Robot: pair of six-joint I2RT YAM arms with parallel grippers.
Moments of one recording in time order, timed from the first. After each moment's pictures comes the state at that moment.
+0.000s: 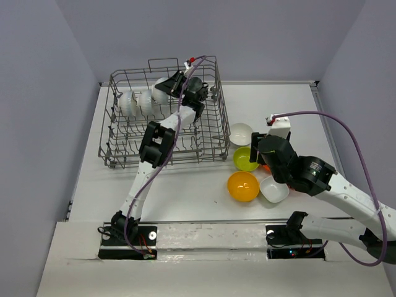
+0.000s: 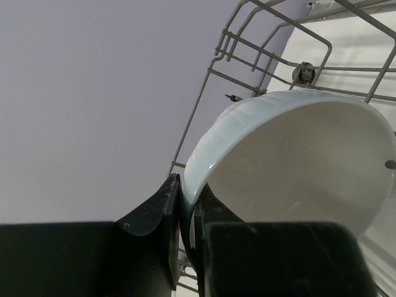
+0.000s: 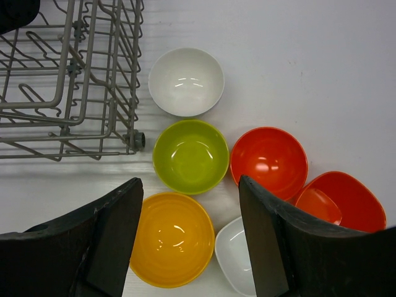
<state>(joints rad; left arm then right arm) -0.51 2.61 2.19 0.90 -1.57 1.56 0.95 0.95 1.11 -0.78 0.80 0.49</state>
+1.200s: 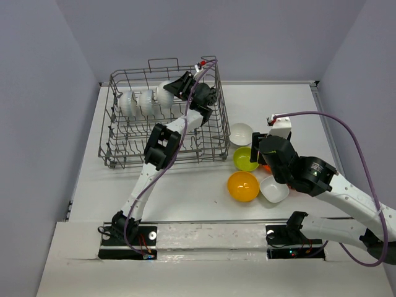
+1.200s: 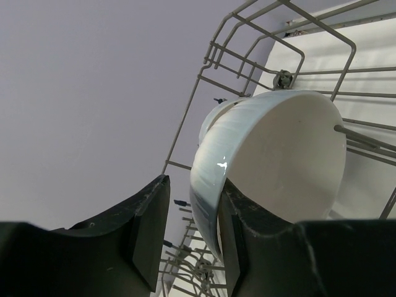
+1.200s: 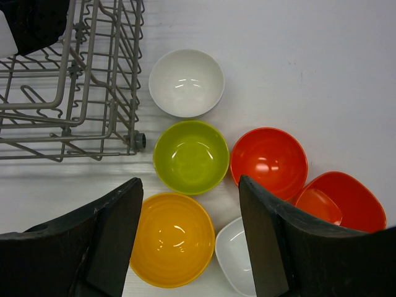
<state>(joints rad) -0.57 2.62 2.19 0.99 -1.56 1.63 0.95 0.94 1.11 -0.78 0.80 0.49</state>
